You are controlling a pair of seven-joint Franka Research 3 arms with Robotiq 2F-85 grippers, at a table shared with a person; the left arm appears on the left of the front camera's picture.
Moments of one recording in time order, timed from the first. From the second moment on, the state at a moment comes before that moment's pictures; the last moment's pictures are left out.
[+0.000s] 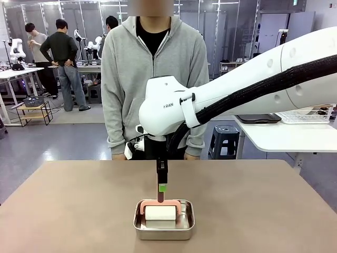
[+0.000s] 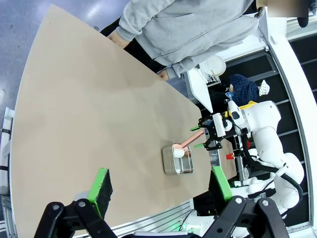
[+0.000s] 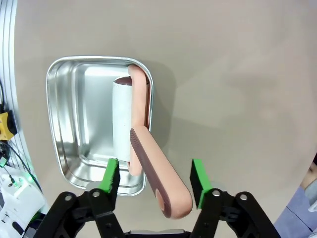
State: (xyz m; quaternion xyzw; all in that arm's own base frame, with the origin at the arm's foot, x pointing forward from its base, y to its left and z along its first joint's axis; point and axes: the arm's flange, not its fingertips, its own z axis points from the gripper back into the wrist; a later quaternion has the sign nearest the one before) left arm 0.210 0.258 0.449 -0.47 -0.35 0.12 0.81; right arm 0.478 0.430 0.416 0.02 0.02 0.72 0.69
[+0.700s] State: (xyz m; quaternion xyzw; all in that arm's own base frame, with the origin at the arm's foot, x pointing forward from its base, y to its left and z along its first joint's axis) left arm 0.210 0.258 0.449 -0.47 -0.35 0.12 0.81; right arm 0.483 0.426 0.430 0.01 0.00 0.72 0.69
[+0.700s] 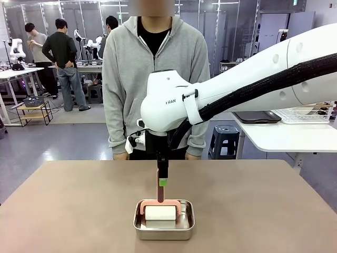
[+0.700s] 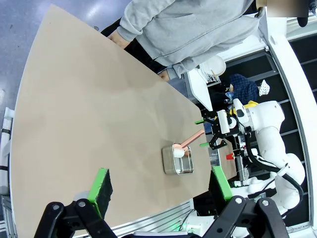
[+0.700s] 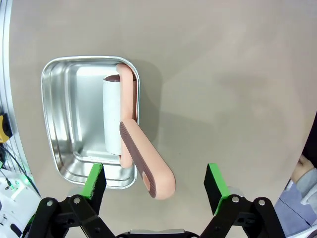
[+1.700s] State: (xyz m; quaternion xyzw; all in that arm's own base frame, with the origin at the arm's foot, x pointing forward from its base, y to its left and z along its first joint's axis) left arm 0.210 0.258 0.449 -0.47 -0.35 0.12 0.81; right arm 0.481 0.428 0.429 0.01 0.00 0.72 0.69
